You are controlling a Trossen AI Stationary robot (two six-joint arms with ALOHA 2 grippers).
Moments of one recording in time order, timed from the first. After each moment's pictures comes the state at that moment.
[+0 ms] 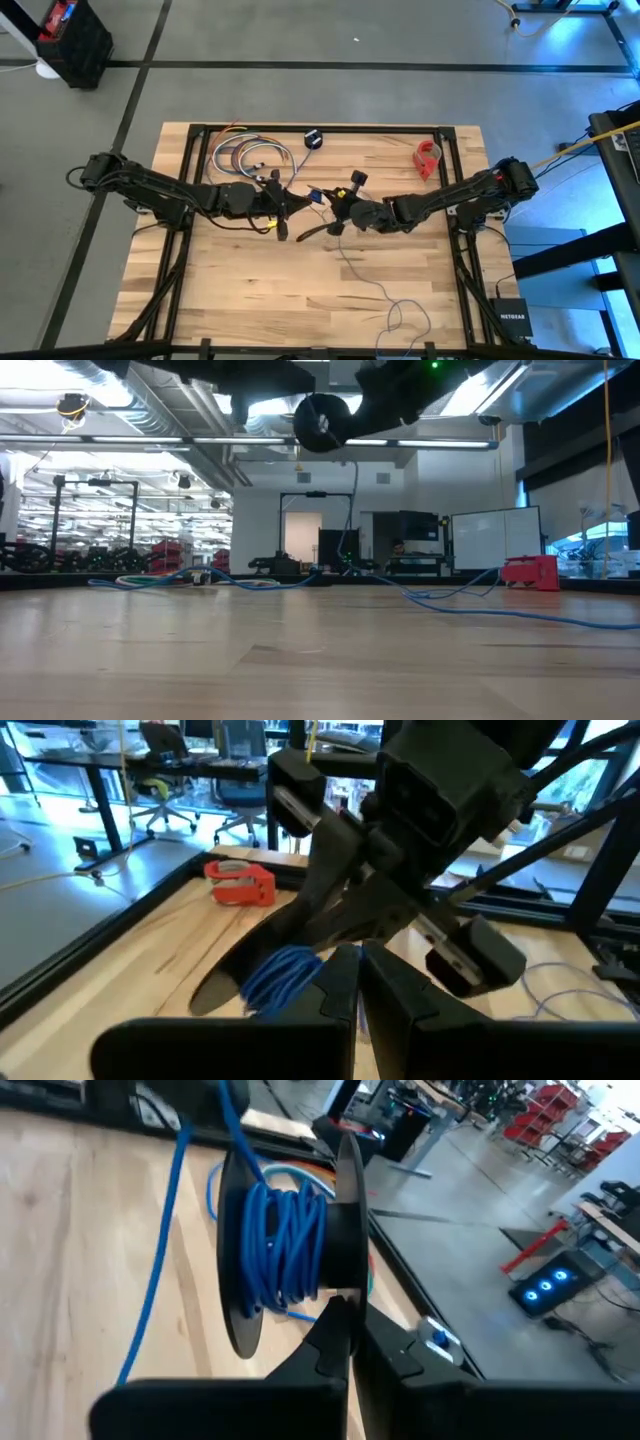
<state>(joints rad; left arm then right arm) -0.16 1.29 0.73 0.42 -0.34 -0.10 0.19 1.58 0.99 0.14 0.75 -0.12</state>
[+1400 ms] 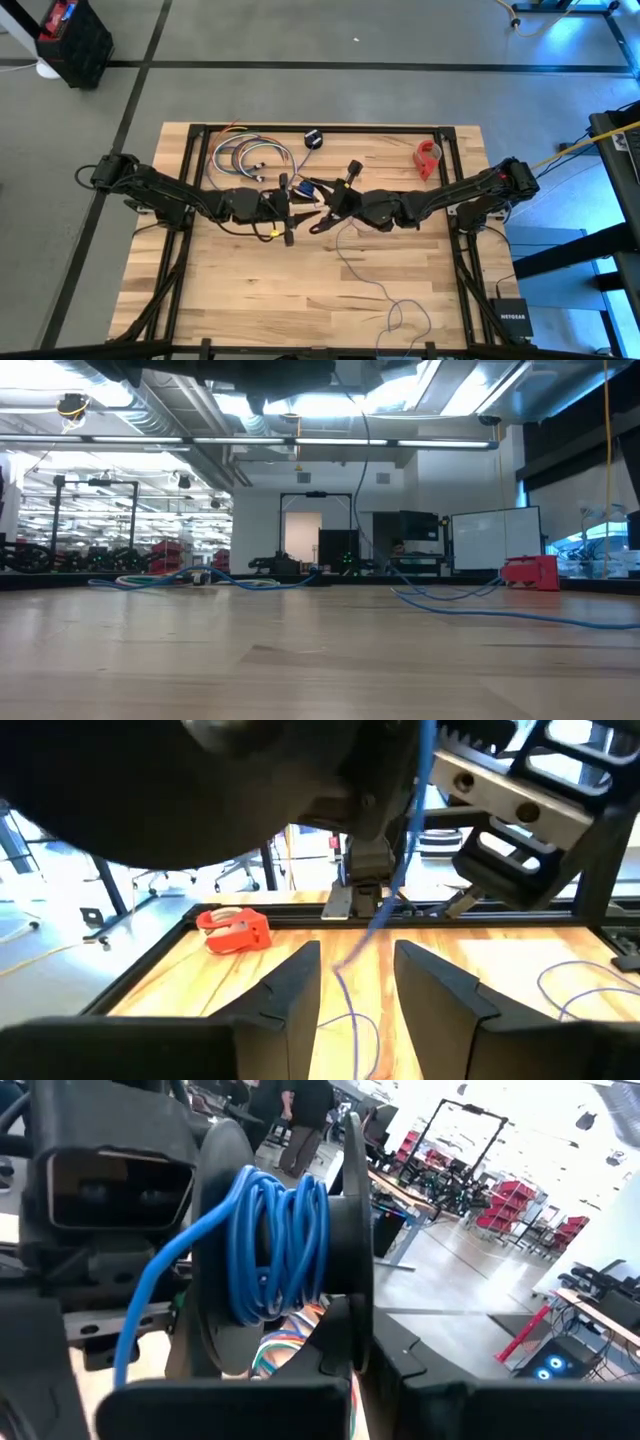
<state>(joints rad) -0.17 1.39 0.73 0.62 -0.34 0.08 0.22 1.58 1.15 0.37 0.75 -0.35</state>
